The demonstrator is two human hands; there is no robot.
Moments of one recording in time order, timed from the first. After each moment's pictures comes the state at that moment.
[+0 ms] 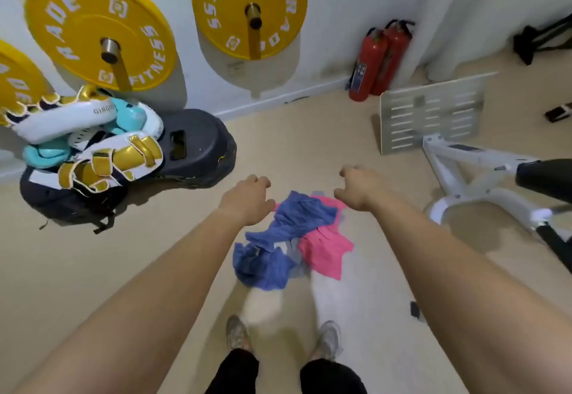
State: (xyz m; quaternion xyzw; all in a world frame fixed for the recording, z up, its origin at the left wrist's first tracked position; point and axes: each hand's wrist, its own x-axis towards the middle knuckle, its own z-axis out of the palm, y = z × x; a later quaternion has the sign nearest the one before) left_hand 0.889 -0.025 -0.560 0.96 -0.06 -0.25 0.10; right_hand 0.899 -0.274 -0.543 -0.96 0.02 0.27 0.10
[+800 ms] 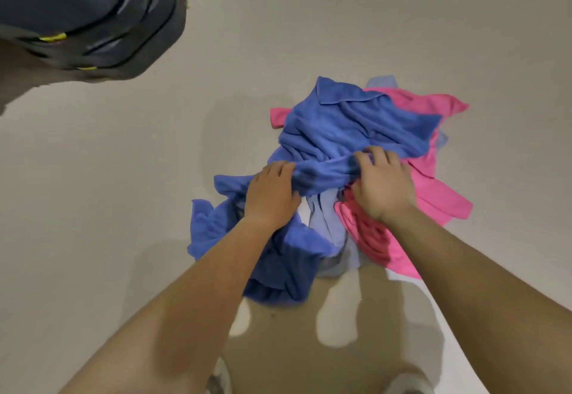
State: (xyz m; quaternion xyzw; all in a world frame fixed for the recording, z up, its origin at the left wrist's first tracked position) left_hand 0.919 0.006 -1.292 0.96 -0.06 -0.22 0.14; right_hand 0.921 -0.213 -1.259 -0.98 -0.02 0.20 0.07
